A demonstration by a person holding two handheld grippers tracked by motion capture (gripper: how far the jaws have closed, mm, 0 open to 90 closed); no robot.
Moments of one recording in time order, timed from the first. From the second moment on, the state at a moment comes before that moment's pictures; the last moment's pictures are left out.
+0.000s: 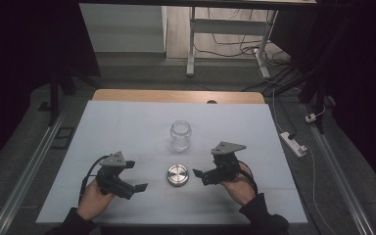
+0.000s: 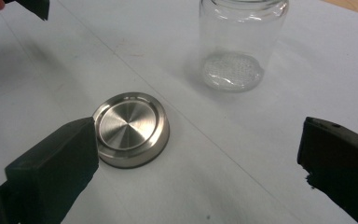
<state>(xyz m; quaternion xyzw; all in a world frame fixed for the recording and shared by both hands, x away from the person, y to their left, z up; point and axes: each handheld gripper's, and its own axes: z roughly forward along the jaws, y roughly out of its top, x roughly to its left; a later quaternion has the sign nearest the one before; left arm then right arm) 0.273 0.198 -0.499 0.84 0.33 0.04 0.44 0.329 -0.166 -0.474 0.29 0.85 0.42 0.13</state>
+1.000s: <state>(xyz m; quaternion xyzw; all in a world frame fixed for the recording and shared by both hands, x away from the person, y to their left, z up) 0.237 0.245 -0.506 0.81 0.39 0.07 0.43 0.296 -0.220 -0.477 0.34 0.83 0.42 0.15</state>
